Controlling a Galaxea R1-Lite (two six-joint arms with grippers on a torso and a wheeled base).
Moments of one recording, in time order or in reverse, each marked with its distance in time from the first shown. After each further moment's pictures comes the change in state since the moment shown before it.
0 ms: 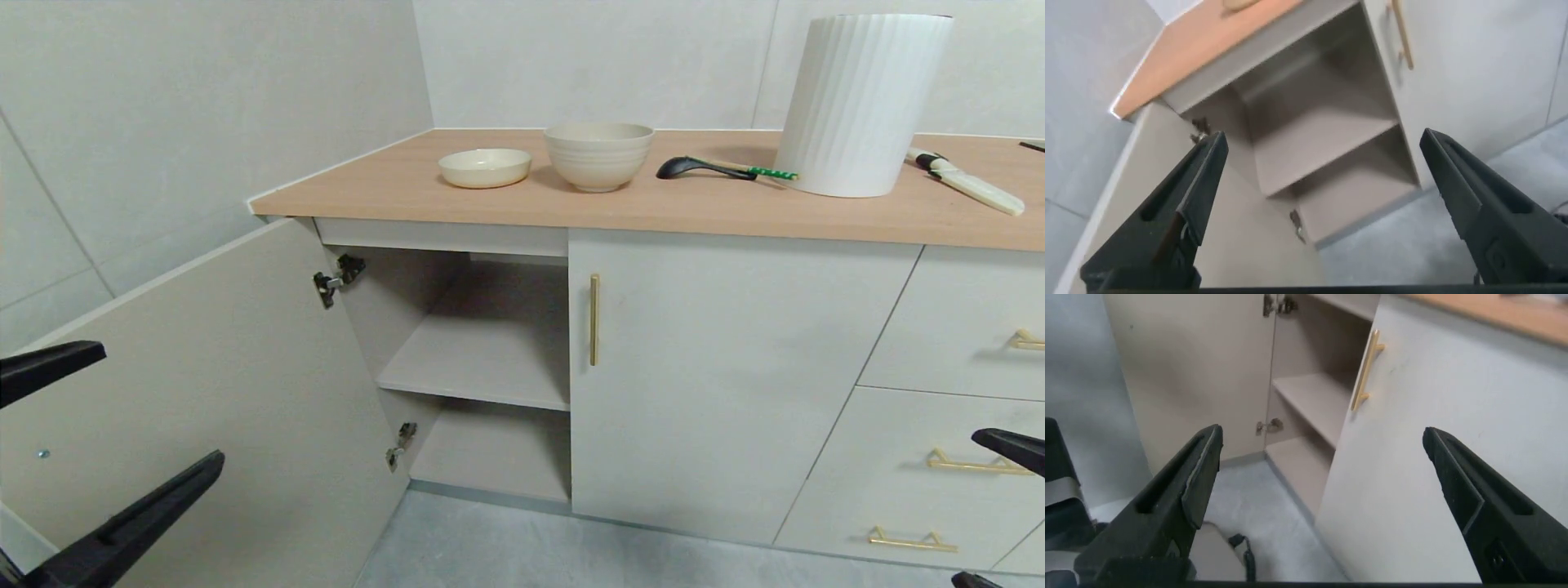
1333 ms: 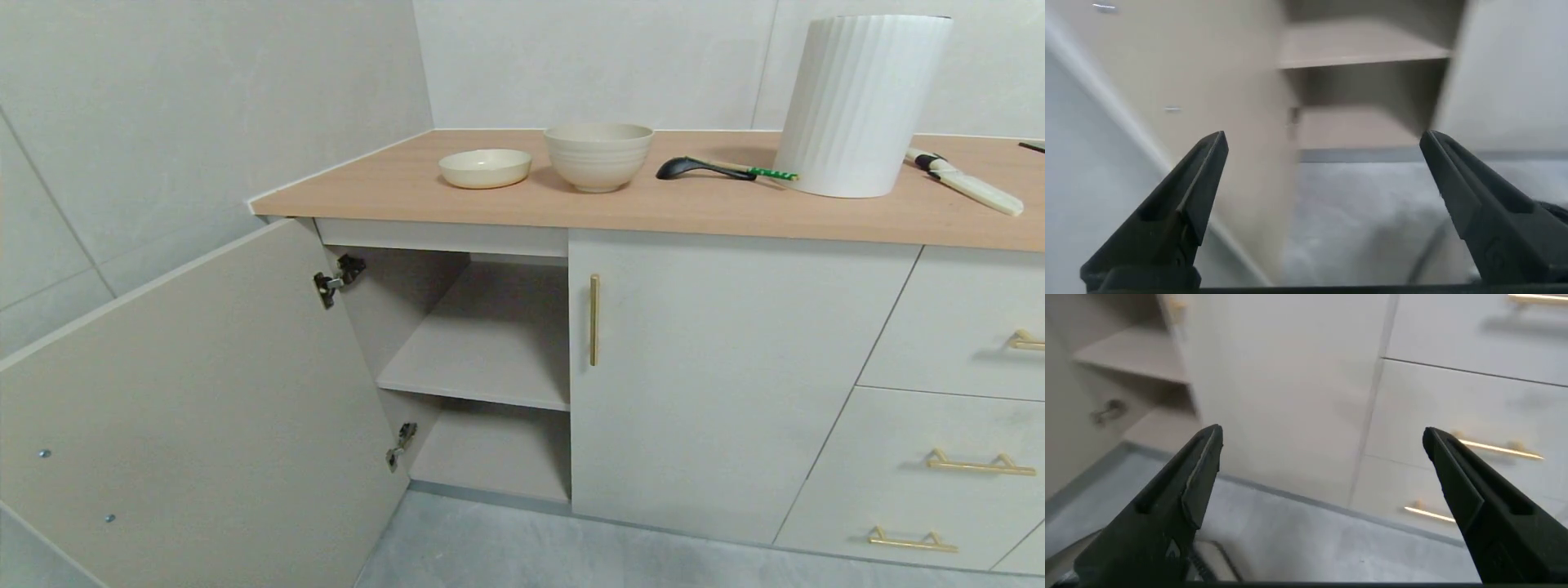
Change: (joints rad) left arm 0.306 -0.666 0.472 0.247 0.074 -0.309; right arm -0.201 -0.782 0.029 0.882 -0.508 0.112
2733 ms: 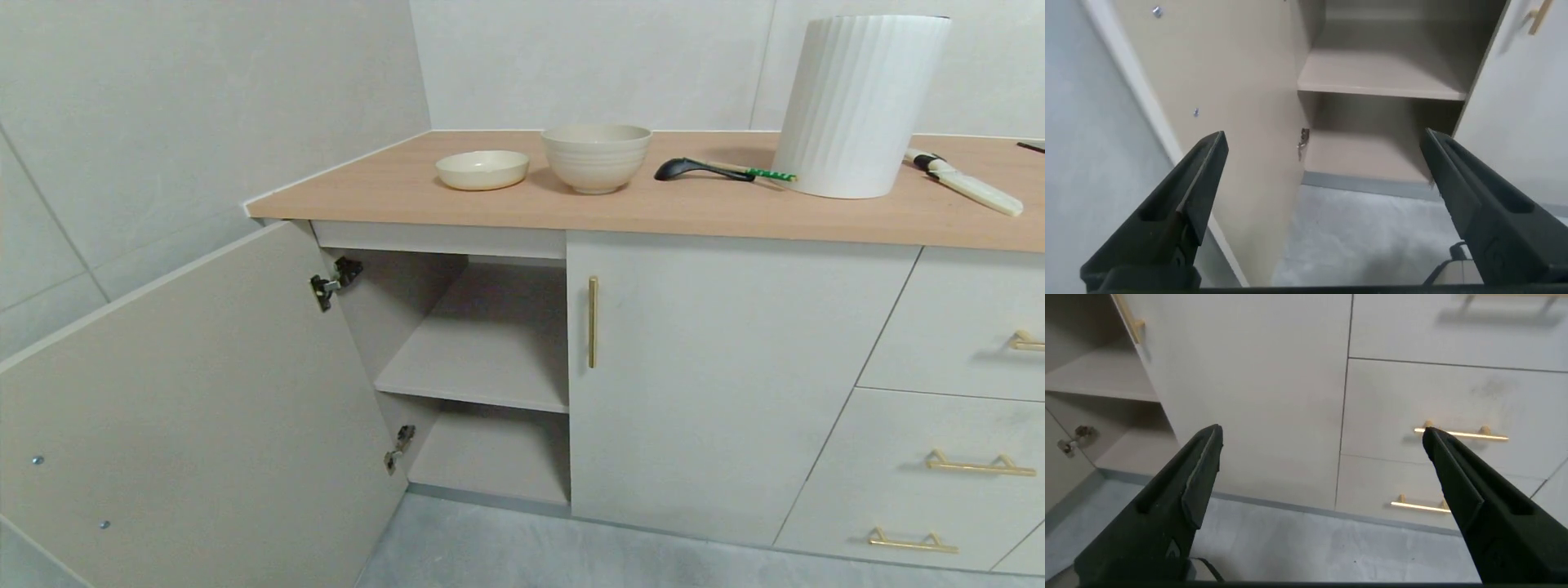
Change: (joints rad) left arm 0.047 -0.106 0.016 -0.007 0.030 -0.101; right arm 0.037 -0.071 0.000 0.040 -0.128 0.044
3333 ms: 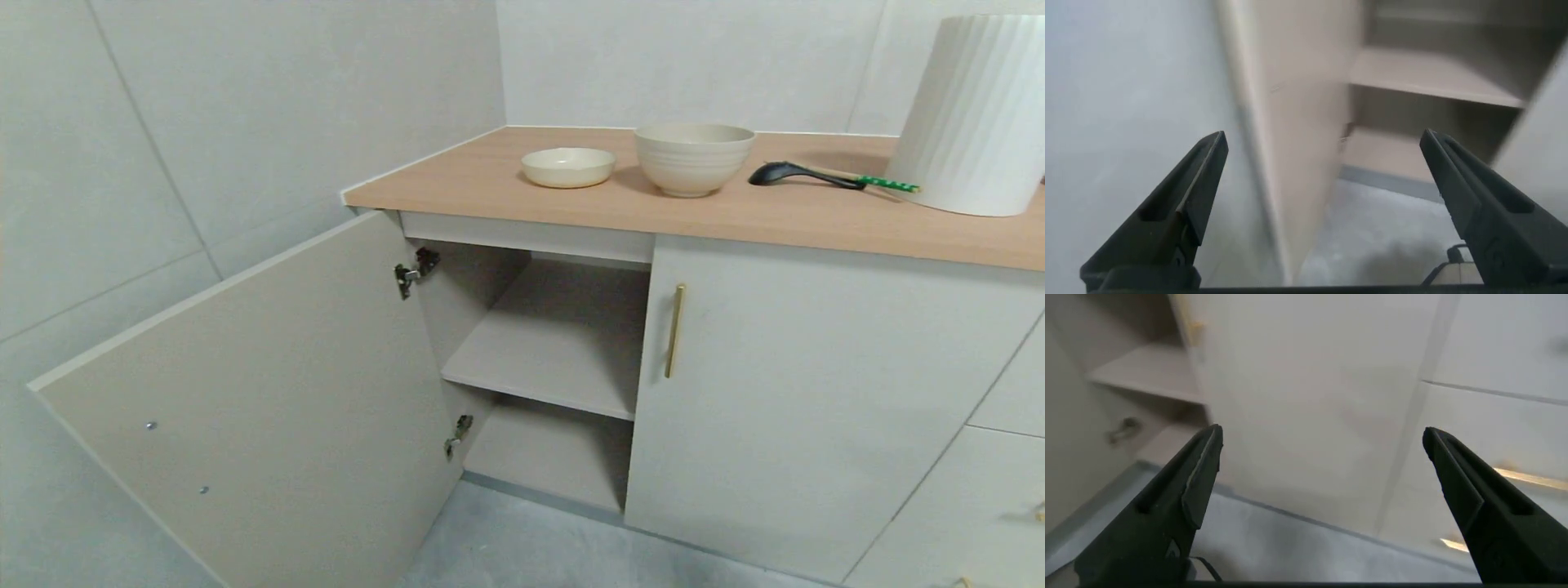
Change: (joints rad) left arm 0.000 0.000 0.000 0.001 0.008 -0.021; right arm 0.000 0.000 0.000 0.000 0.001 -0.012
